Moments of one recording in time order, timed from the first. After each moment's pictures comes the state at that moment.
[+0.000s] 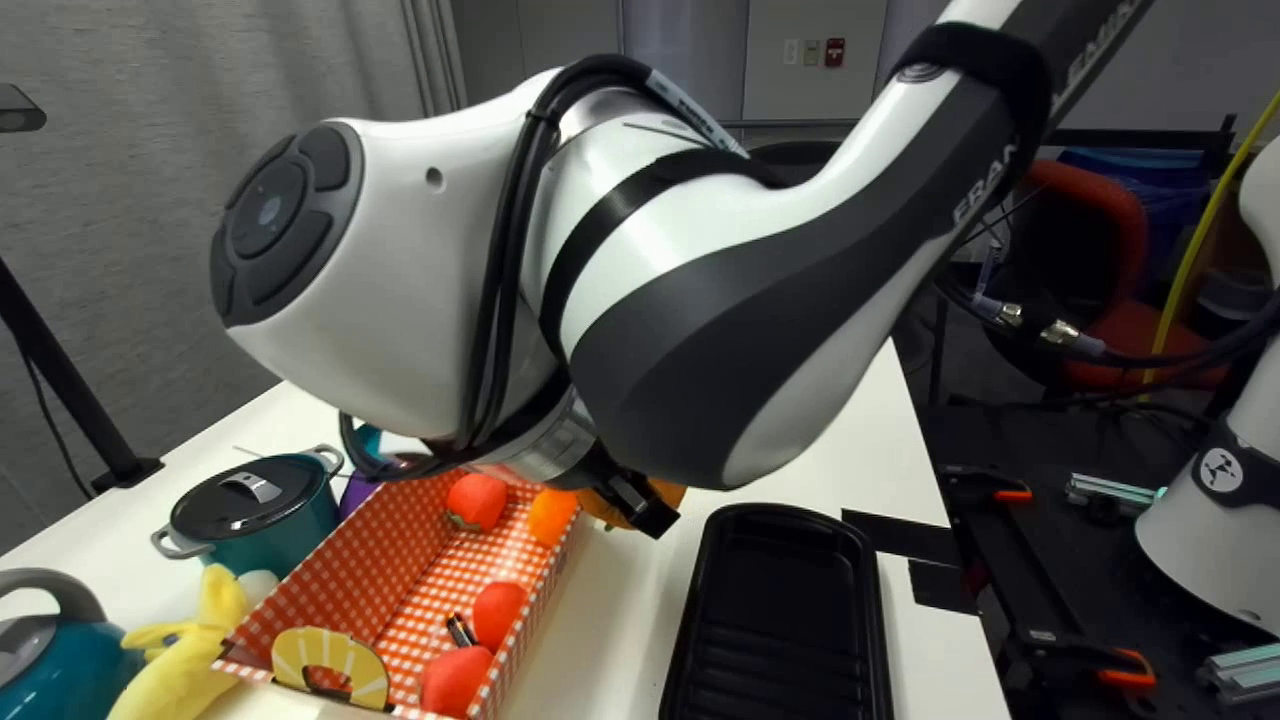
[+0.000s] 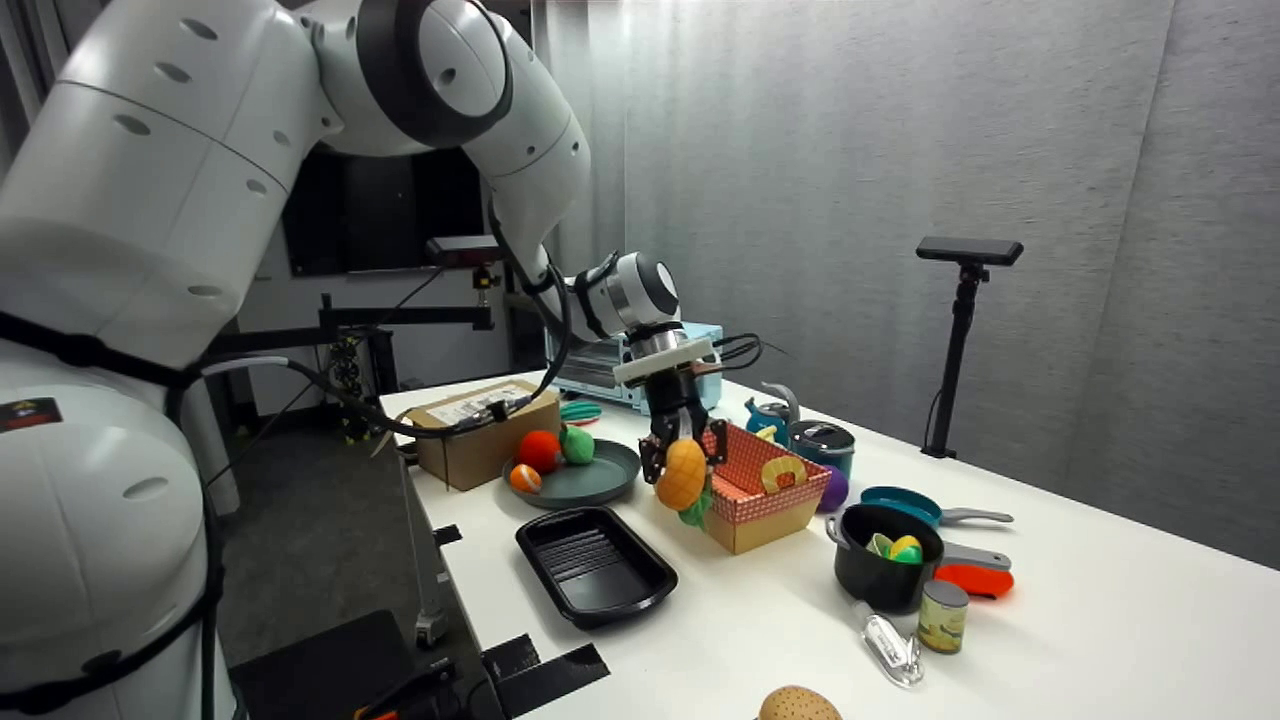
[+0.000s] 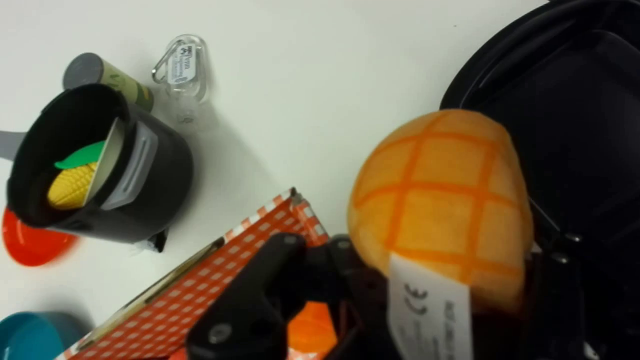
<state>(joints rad) 0.27 0.51 0.08 -1.79 -0.60 1.84 -0.14</state>
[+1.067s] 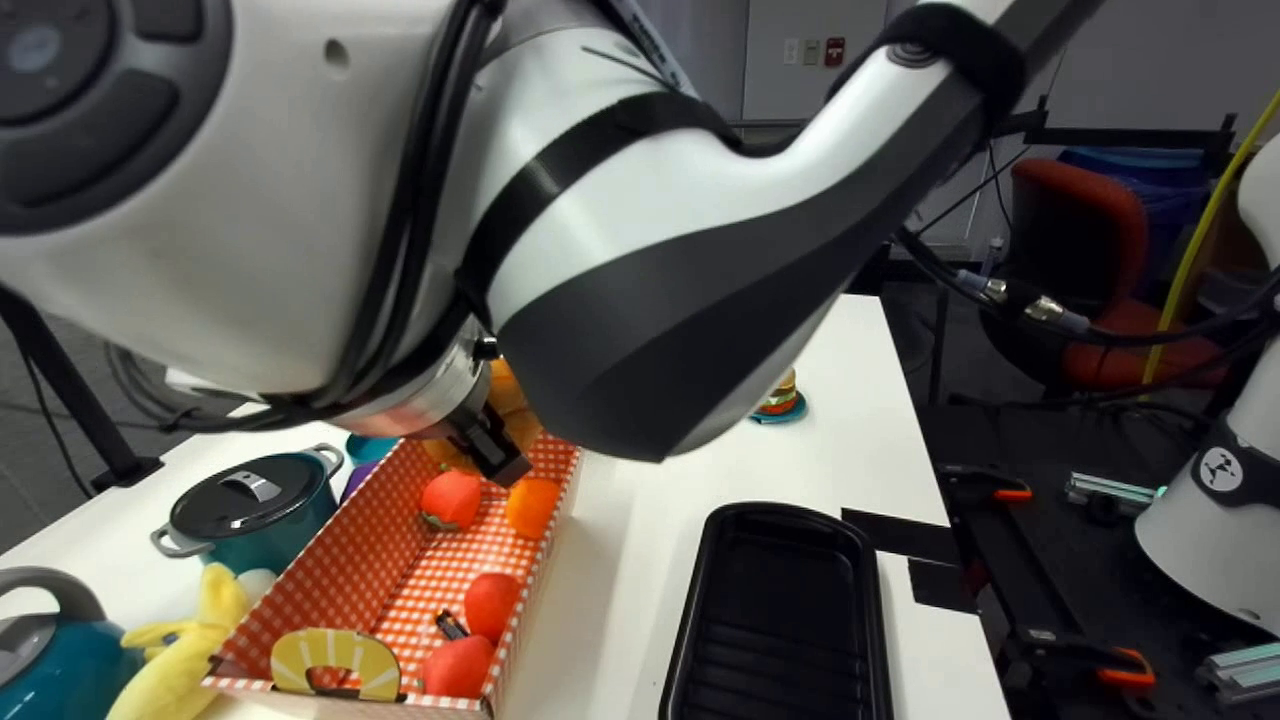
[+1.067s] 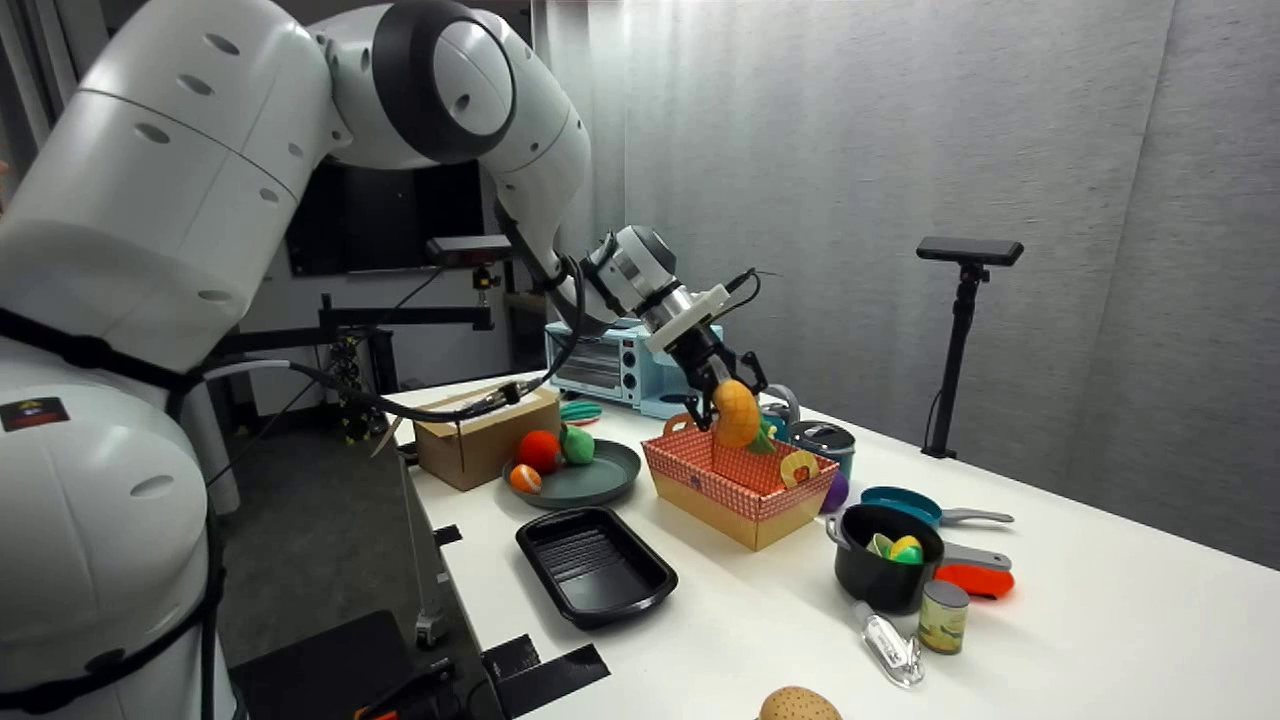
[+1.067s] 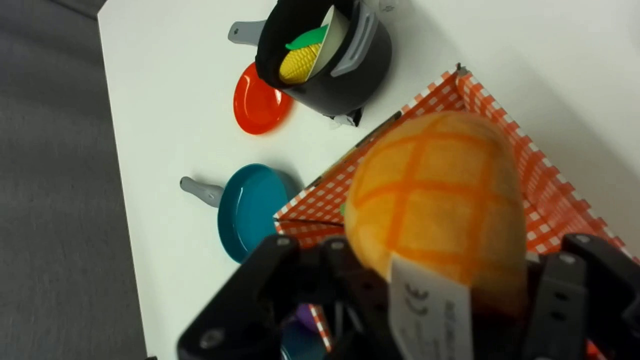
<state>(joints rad) 0.28 0.54 0.09 -1.63 -0.90 1.94 -0.07</state>
